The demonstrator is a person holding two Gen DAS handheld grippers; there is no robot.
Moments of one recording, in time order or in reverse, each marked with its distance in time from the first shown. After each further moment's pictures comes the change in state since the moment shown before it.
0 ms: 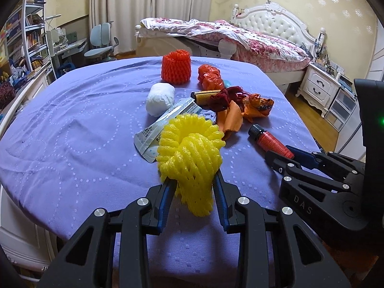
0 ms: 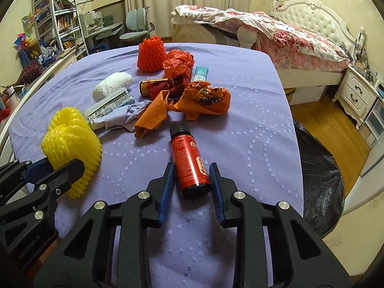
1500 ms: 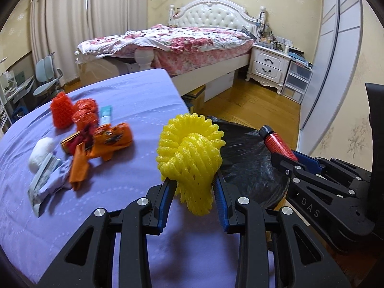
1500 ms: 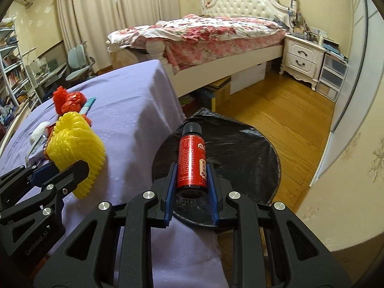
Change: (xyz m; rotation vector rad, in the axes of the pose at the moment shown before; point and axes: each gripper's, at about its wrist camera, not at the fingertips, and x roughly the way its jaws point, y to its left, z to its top) left arm 0.038 -0.163 0.031 0.273 -0.021 -0.205; right arm -0.045 -0.161 -0.040 0.318 -0.086 -0.200
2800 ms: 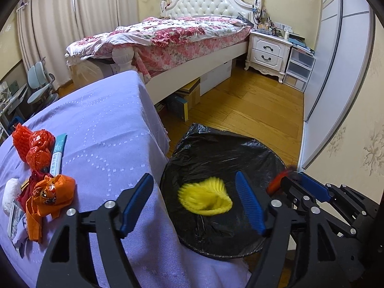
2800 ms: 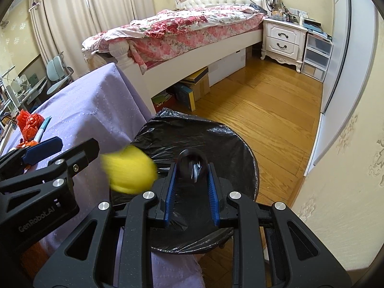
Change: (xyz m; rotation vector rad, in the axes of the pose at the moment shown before) left arm 0.063 -0.048 0.038 0.039 0.059 0.025; right arm 0.051 -0.062 0.018 0.118 0.034 -0.062
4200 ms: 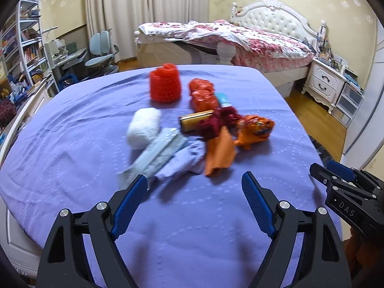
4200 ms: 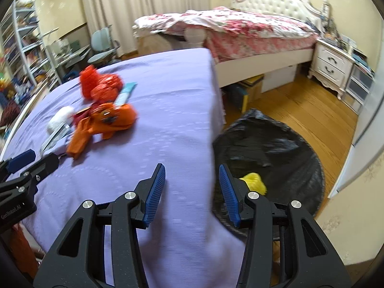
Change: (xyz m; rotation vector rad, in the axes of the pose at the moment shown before) left arm -0.101 0.177 -0.085 -0.277 -0.025 0.245; right arm -0.035 0.144 -0.026 -0.249 0.034 0.180
